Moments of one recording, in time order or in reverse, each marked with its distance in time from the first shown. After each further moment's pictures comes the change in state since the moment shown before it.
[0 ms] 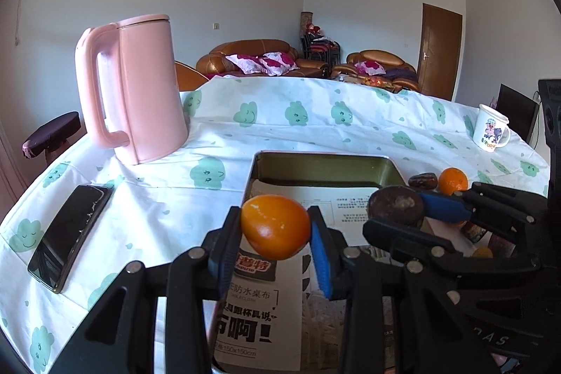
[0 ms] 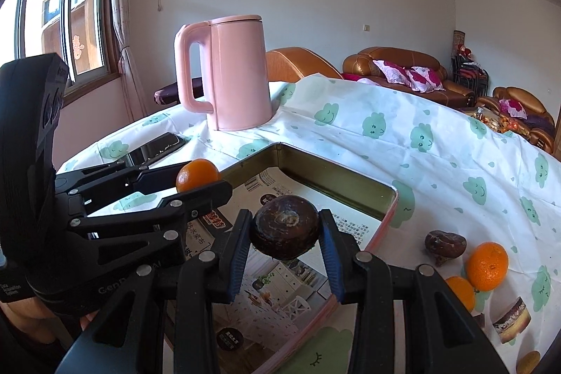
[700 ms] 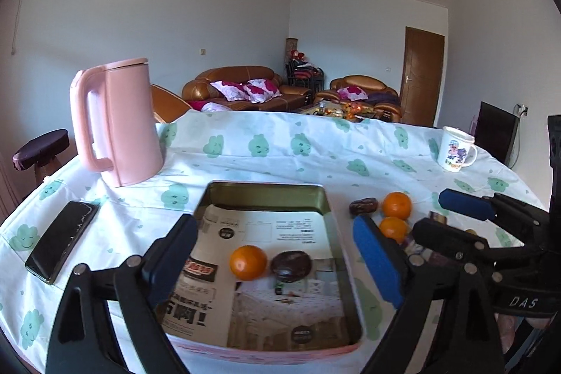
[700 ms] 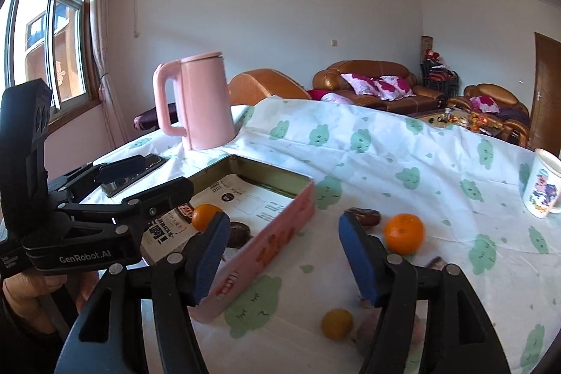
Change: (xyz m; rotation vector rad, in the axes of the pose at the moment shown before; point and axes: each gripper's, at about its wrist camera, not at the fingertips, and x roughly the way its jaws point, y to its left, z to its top) left arm -0.053 -0.053 0.005 0.001 -0.123 -0.102; right arm -0.109 -0.055 -0.035 0.106 -0.129 -0.144
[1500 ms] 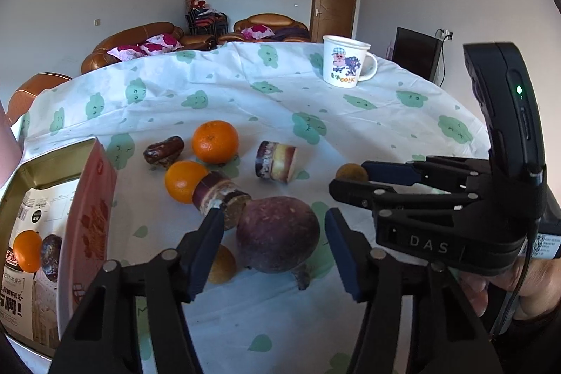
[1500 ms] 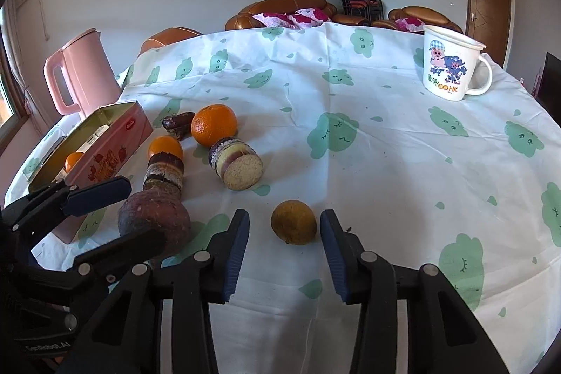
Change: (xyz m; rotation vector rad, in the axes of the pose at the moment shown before) left arm 0.062 -0.158 -0.036 0.198 0.265 -0.307; right arm 0.002 -0.127 -0.058 0.206 0.283 -0.196
